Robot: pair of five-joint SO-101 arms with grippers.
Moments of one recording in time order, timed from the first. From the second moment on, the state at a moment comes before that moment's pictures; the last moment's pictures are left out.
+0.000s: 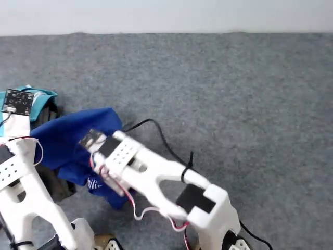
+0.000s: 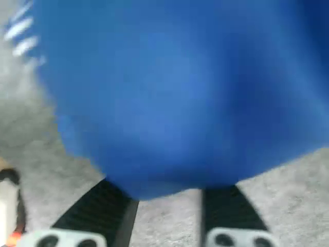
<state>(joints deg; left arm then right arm) -41.1 -27.9 41.0 59.1 -31.9 -55.8 23.0 -3.8 83.0 -2.6</state>
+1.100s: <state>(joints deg) -35.9 -27.9 39.1 70.1 -31.9 -38.0 28.9 -25.7 99.6 13.3</state>
